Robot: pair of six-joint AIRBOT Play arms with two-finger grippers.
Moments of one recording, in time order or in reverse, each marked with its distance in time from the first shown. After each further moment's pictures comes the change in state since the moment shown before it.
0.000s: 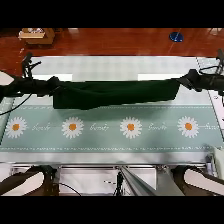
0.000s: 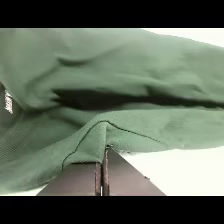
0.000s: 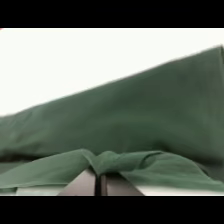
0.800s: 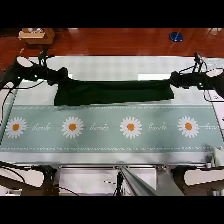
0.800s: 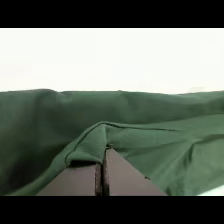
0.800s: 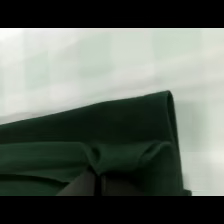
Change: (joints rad) left arm 0.000 -0.468 0.383 -0.001 -0.024 0.050; right arm 0.113 -0.285 0.130 -0.172 -0.218 0.032
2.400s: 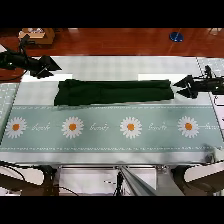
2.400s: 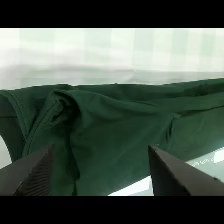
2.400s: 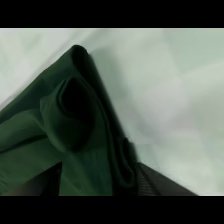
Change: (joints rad) left arm 0.137 0.004 0.246 0.008 -0.306 0.000; right arm -0.216 -0.151 0.121 0.077 0.383 0.162
